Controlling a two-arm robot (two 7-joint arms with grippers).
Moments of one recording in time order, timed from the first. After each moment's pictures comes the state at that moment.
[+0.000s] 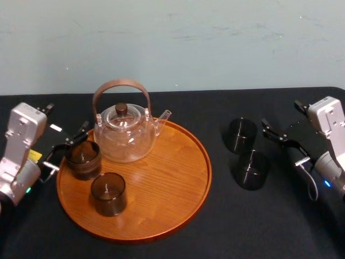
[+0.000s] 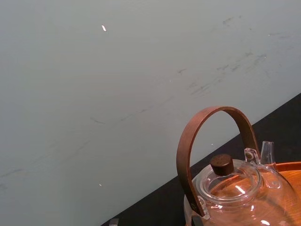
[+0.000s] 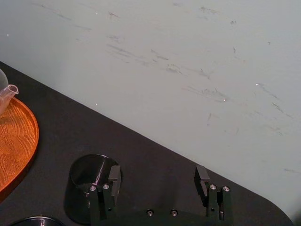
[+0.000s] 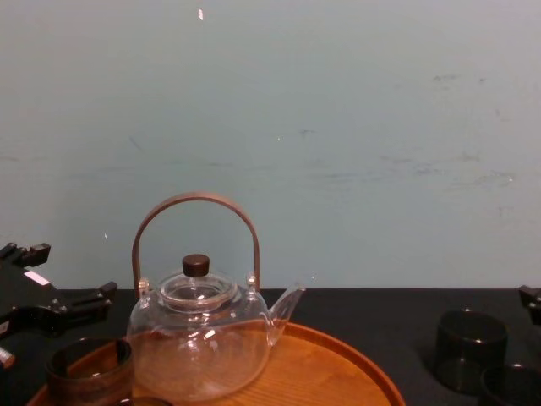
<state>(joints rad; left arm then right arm) -0.20 0.60 0.45 -1.41 -0.25 -0.12 0.03 0.20 0.60 -0.45 -1.41 0.25 -0.12 -0.03</state>
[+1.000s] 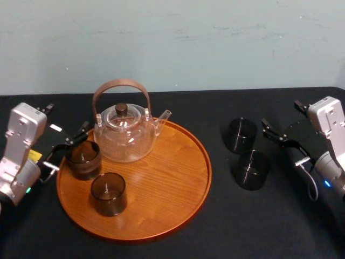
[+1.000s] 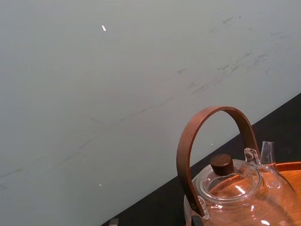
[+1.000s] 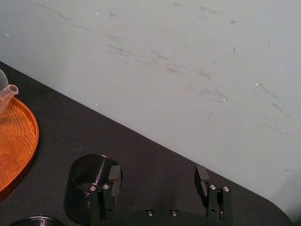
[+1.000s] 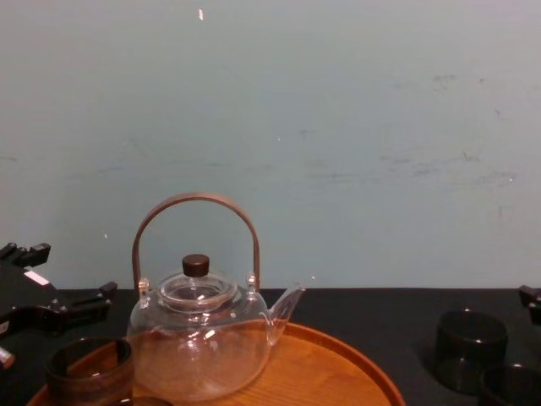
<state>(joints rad) -0.20 0.60 0.45 -1.41 -0.25 -0.12 0.03 0.20 0.60 -0.45 -1.41 0.25 -0.12 -0.03</state>
